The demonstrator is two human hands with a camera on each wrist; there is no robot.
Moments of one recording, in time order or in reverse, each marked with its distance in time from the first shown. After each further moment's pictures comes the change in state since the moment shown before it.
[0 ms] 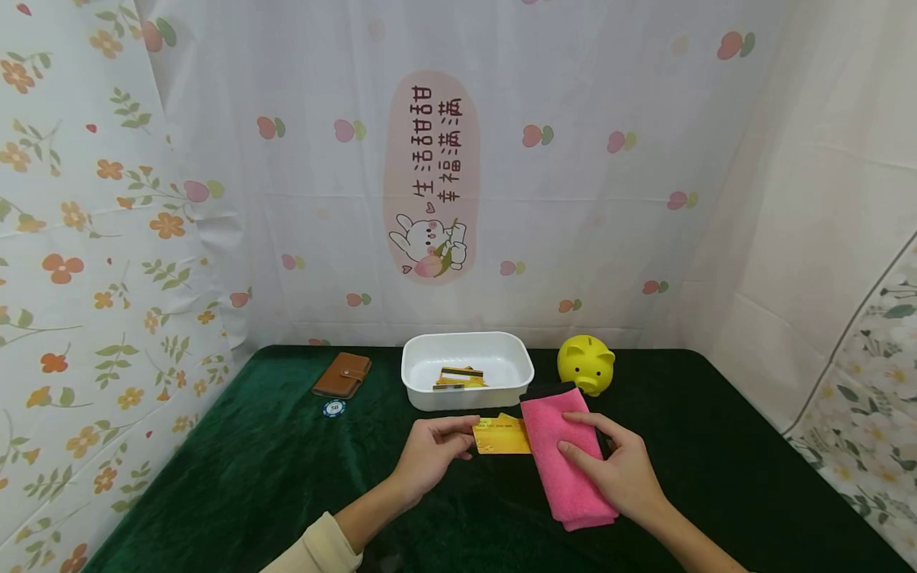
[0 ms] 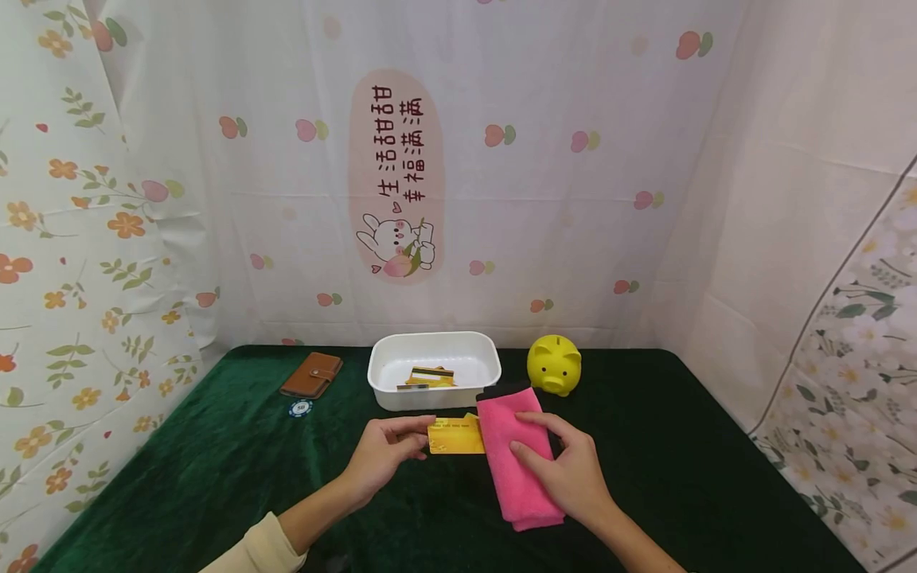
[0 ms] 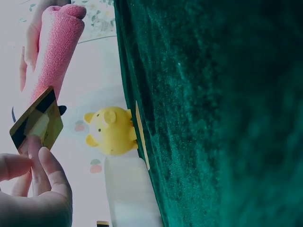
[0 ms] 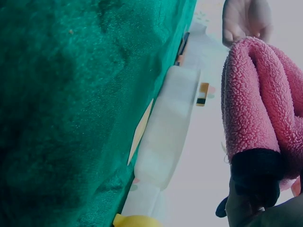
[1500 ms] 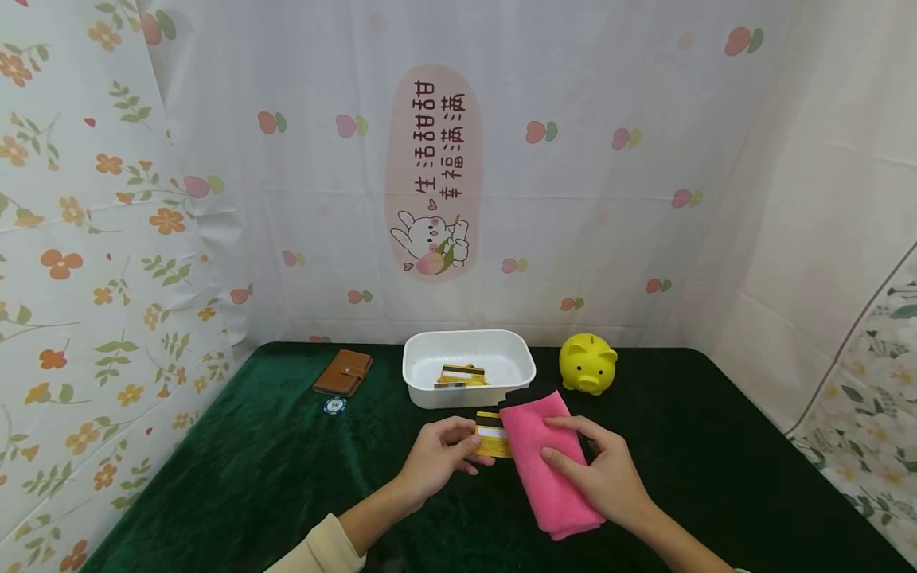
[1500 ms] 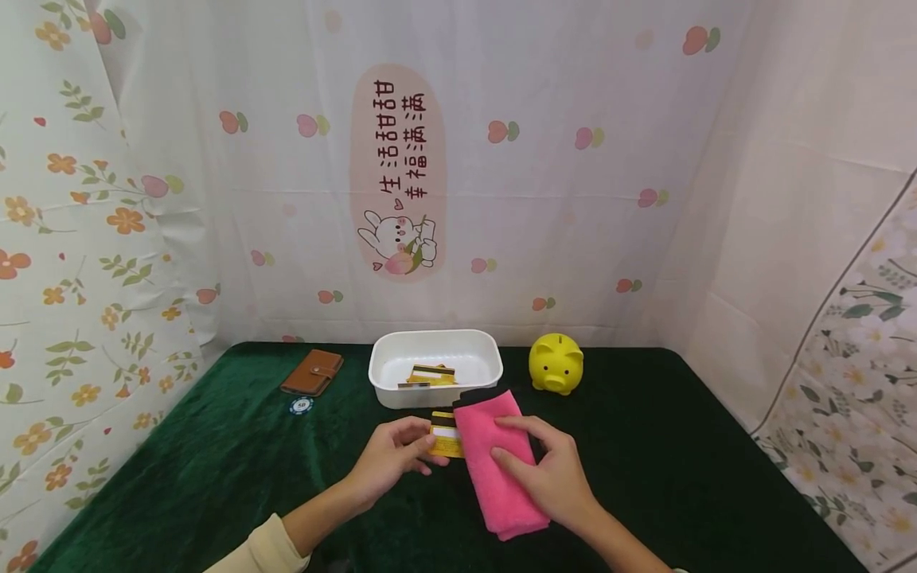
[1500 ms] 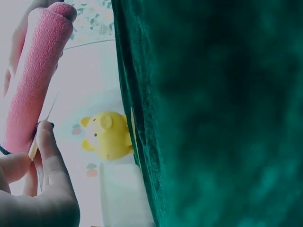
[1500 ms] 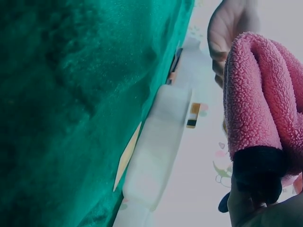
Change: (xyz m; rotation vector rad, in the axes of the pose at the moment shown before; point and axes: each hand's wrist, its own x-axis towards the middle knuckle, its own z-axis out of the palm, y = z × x) left_hand 0.000 -0.008 0.003 -0.073 -0.065 -0.096; right_hand 0.001 -0.011 0.018 0.061 -0.091 -0.071
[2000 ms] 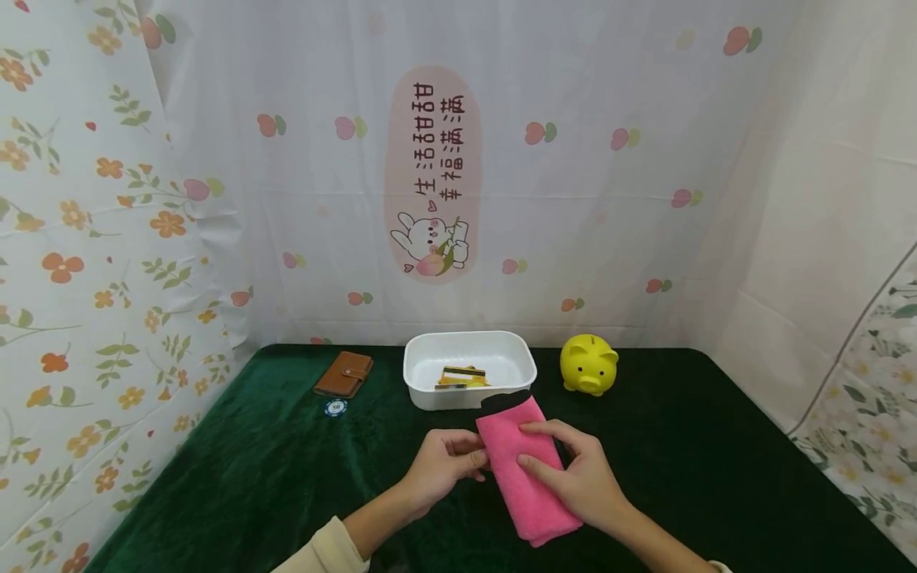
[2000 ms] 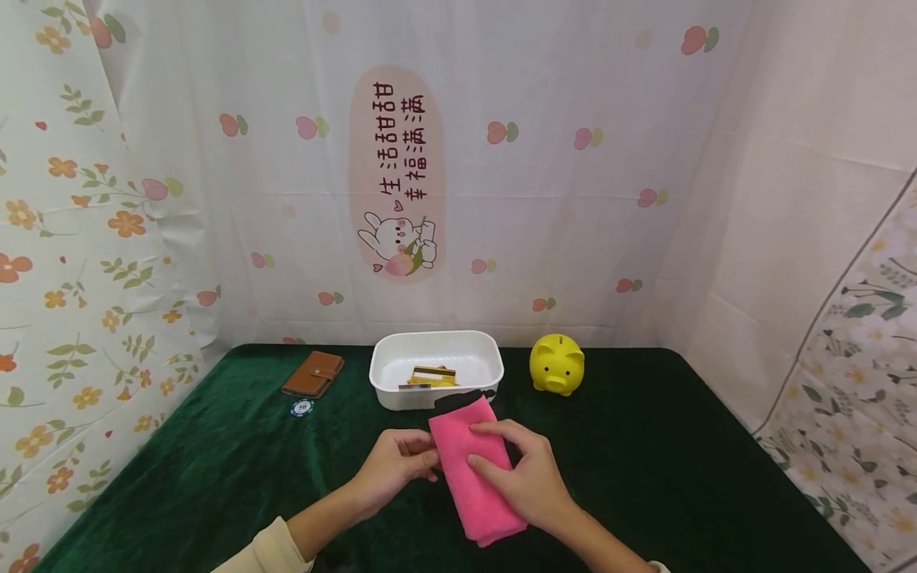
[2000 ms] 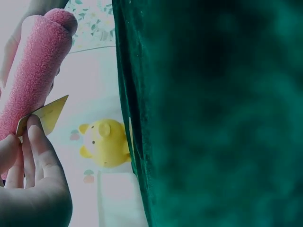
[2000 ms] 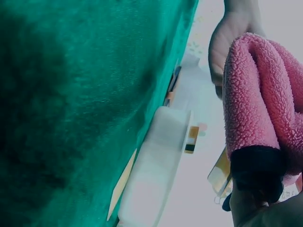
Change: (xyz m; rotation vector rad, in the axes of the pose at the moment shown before) left_hand -0.003 -0.004 0.003 -0.044 -0.084 0.048; right_hand 0.005 0.001 0.022 -0.021 -0.043 -0.132
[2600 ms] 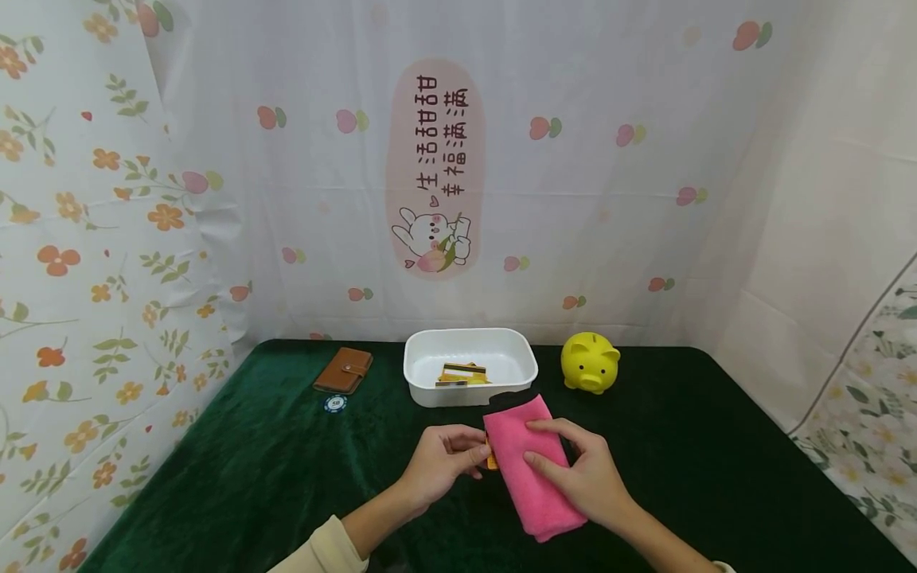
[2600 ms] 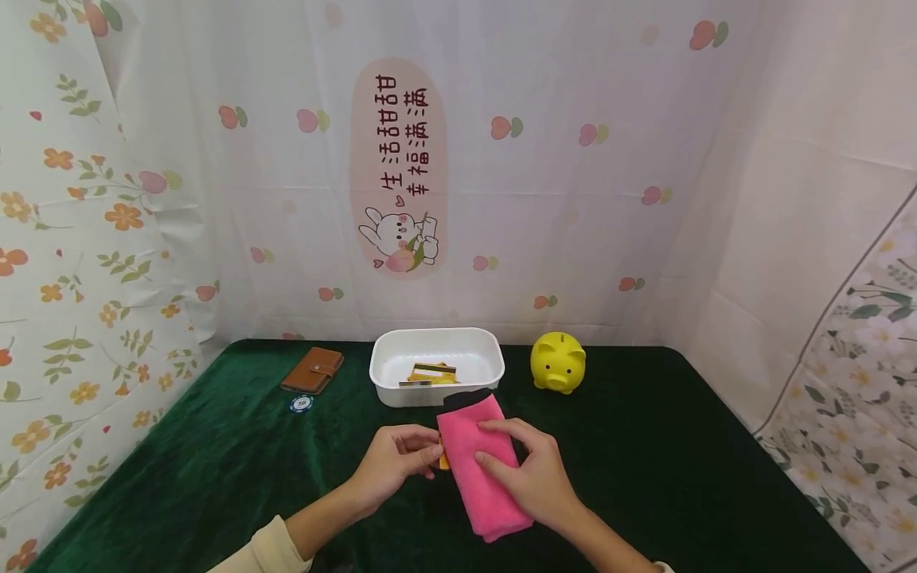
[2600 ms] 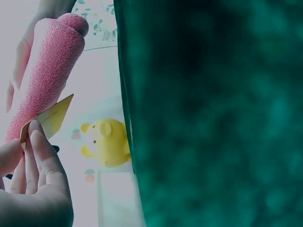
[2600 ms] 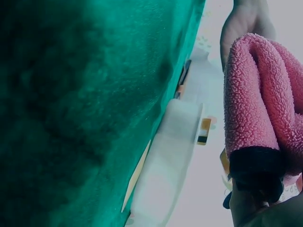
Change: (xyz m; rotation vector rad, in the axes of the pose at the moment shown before) left_hand -0.003 0.003 0.001 0.036 0.071 0.006; right_hand 0.001 0.009 -0.002 -0.040 0.019 0.034
